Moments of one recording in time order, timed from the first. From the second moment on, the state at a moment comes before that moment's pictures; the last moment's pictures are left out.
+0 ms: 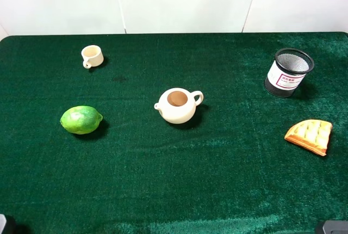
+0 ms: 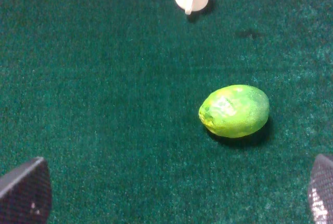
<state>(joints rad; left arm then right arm) -0.08 -0.01 -0.50 0.00 1.06 -0.08 -0.02 -0.01 -0.51 0.22 1.04 -0.29</state>
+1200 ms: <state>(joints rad) -0.08 -0.01 -0.50 0.00 1.06 -0.08 -0.02 -0.01 -0.51 0.27 1.04 -0.29</state>
